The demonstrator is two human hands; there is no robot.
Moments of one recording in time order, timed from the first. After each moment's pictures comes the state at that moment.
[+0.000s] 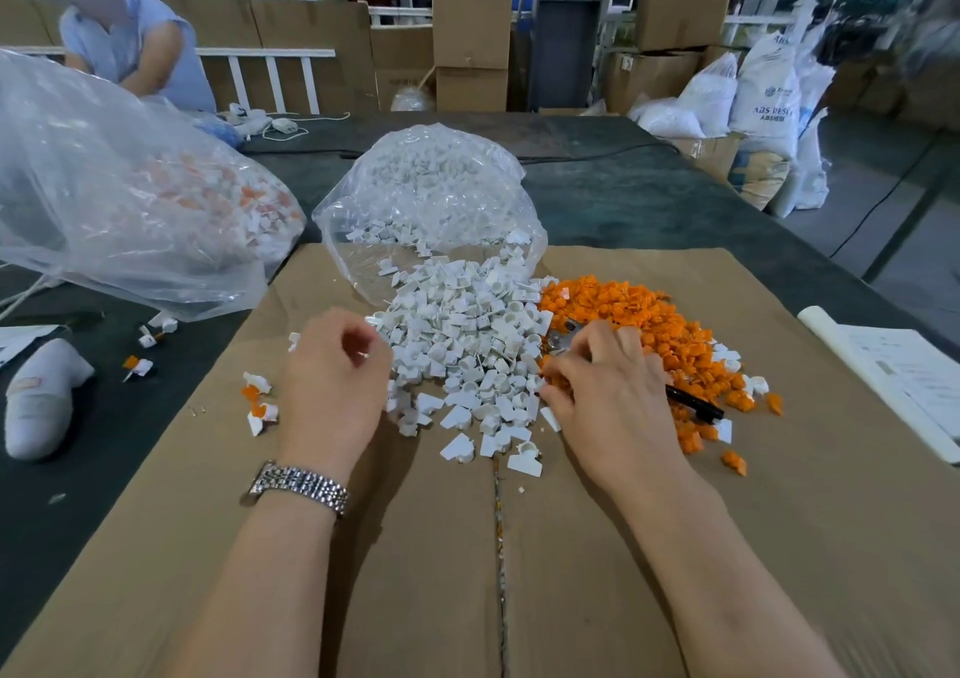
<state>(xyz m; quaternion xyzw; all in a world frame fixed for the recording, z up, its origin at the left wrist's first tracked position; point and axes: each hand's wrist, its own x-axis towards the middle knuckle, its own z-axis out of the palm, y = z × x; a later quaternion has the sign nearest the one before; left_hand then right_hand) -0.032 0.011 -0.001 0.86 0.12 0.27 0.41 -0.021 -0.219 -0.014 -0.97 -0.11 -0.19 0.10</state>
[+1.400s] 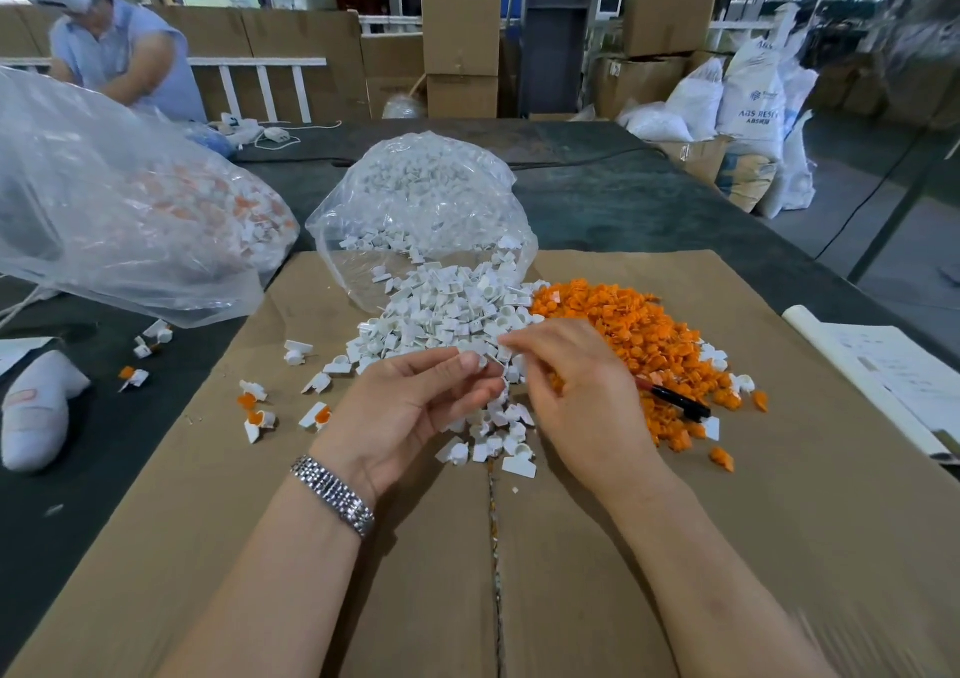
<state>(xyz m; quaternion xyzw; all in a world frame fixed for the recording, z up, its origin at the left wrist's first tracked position) -0.032 -0.021 0.003 0.50 0.05 -0.11 0.86 -0.025 -0.208 -0.005 -0.86 -0.23 -0.30 0.33</state>
